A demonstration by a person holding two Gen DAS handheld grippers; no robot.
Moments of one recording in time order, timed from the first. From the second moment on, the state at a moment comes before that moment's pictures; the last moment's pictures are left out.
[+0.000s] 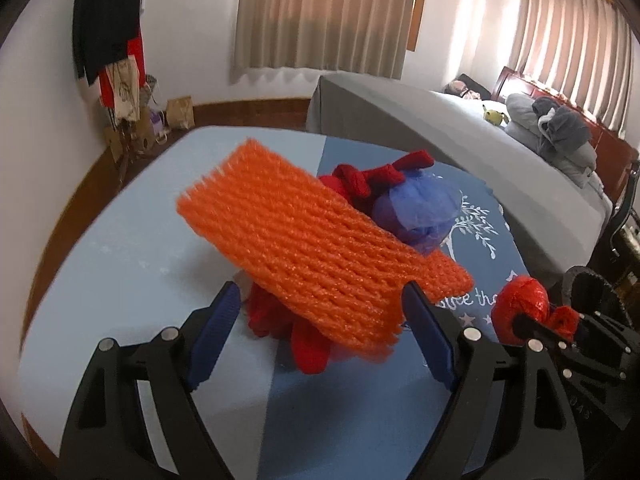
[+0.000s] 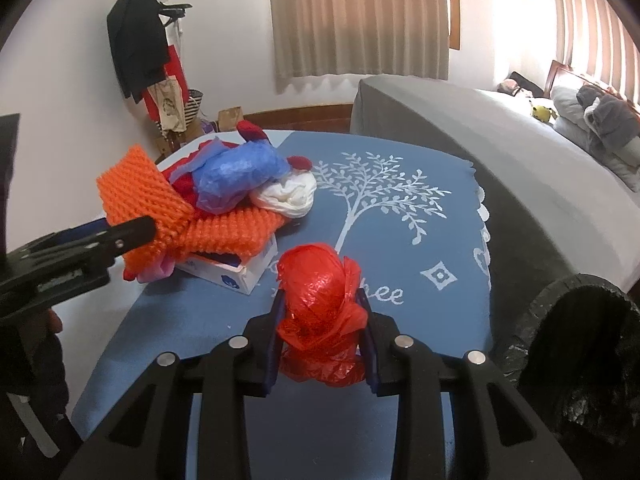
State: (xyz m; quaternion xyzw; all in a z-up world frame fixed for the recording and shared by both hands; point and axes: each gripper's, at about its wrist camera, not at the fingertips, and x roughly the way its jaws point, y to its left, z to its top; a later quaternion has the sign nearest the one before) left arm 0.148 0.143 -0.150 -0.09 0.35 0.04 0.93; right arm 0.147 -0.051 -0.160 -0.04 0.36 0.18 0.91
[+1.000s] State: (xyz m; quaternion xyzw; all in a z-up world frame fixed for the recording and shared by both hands) left arm 0.098 0.051 -0.107 -0.01 0.30 -0.05 0.95; right arm 0.115 -0.116 -0.116 0.02 0.33 0.15 0.93
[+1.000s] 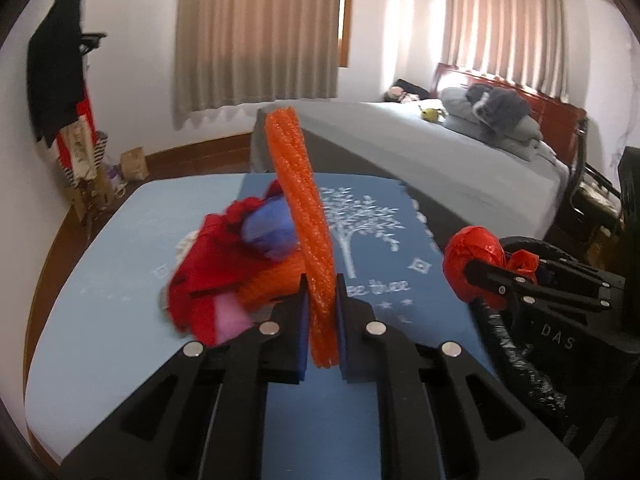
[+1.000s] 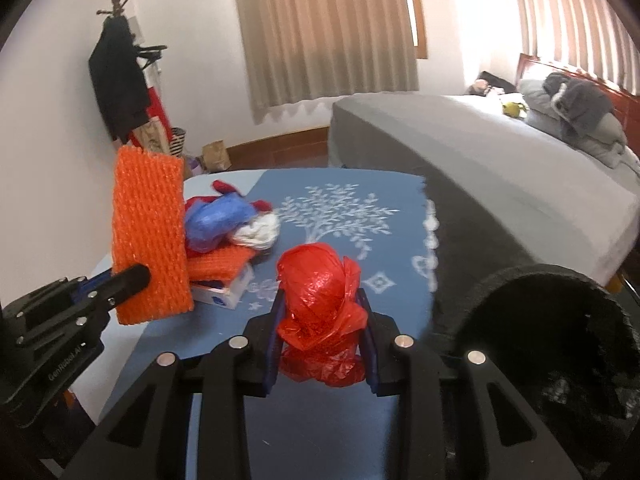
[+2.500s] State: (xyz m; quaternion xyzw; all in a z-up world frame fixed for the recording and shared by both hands) left arm 0.117 -0.021 -0.118 0.02 0.28 -0.13 0.95; right arm 0.089 -0.245 -0.102 0.05 0.29 -0.03 0.96
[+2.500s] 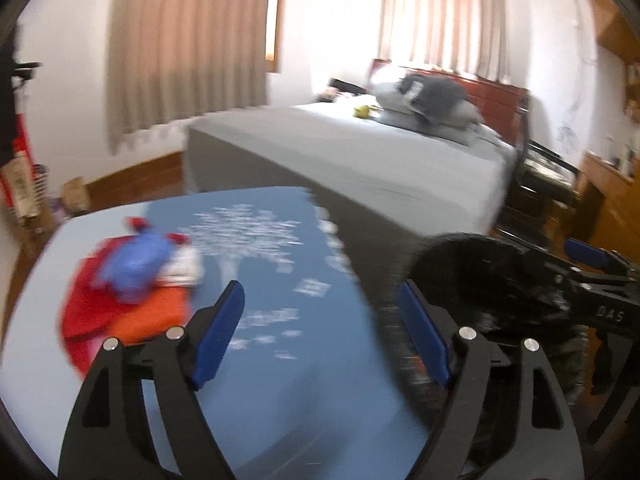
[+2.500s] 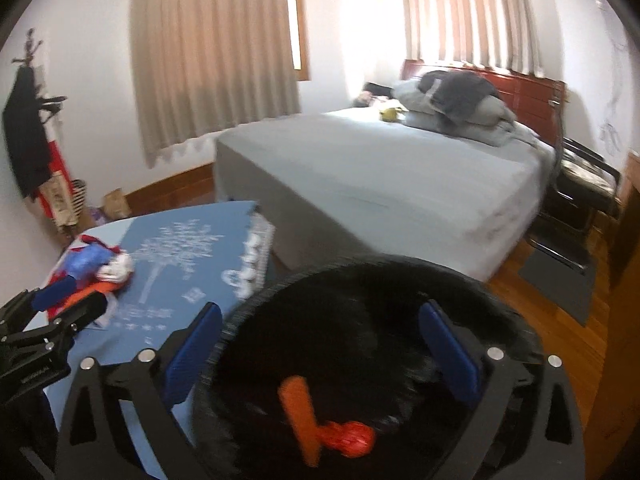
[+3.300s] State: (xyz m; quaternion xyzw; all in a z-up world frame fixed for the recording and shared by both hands) left arm 0.137 0.168 -0.112 -0.01 0.27 0.10 0.96; right arm 0.195 -0.021 -0.111 0.01 0.29 0.17 0.94
